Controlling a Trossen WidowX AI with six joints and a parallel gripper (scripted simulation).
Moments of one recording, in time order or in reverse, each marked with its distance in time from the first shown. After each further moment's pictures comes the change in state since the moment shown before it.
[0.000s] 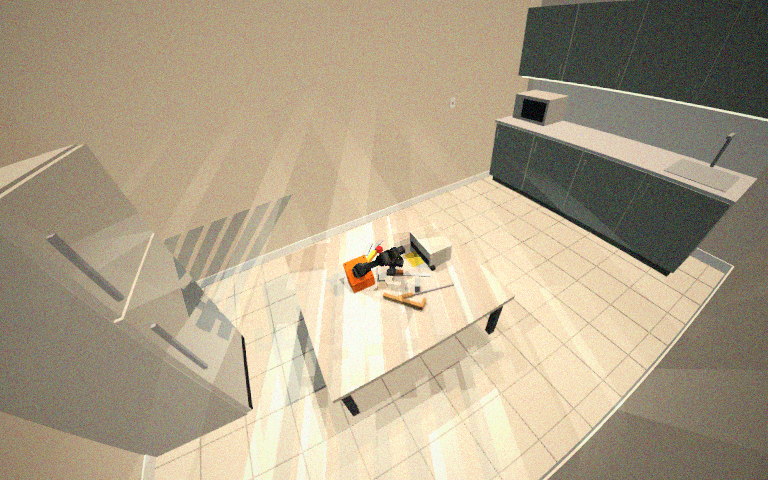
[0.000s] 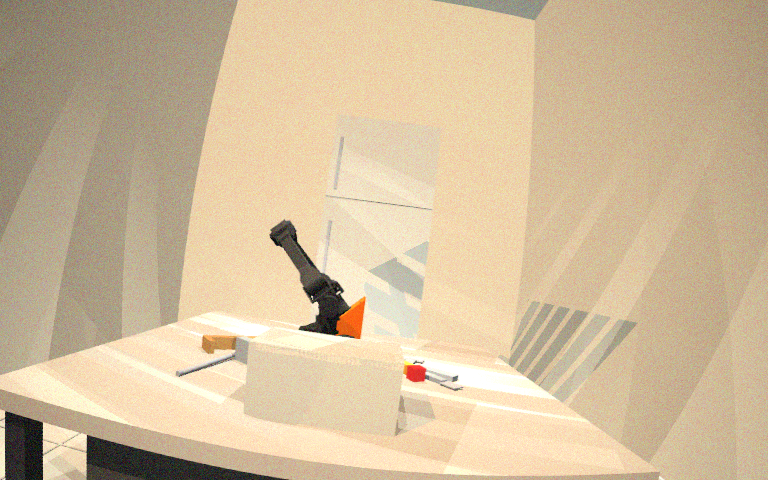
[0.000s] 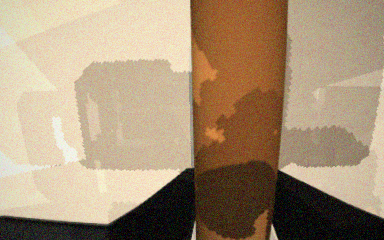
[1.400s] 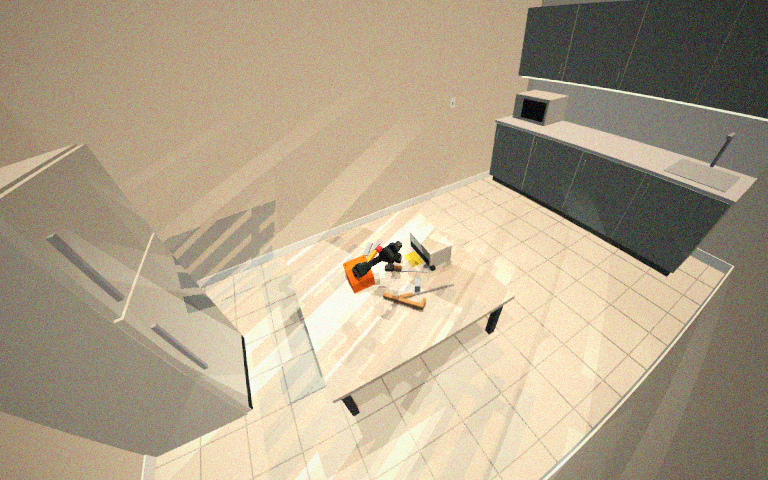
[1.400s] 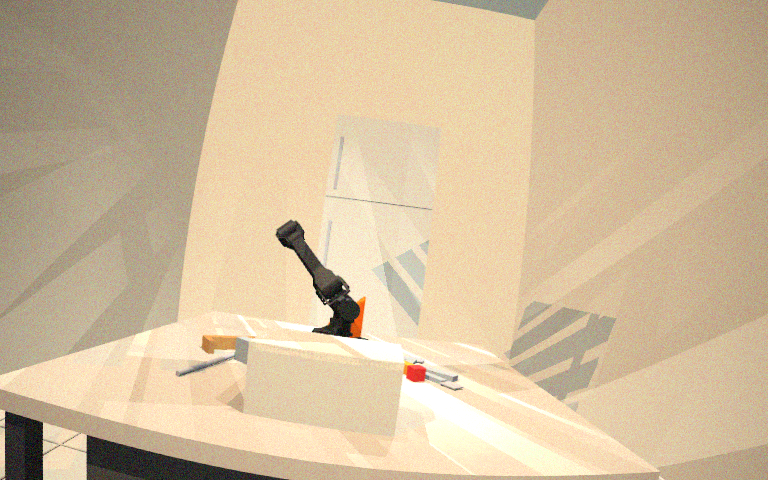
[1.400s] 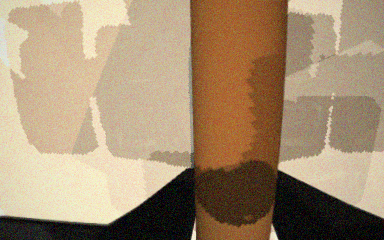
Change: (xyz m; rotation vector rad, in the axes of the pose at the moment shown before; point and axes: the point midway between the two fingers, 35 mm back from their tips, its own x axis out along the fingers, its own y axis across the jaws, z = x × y) arm 0.000 0.041 -0.018 0.001 0.001 0.001
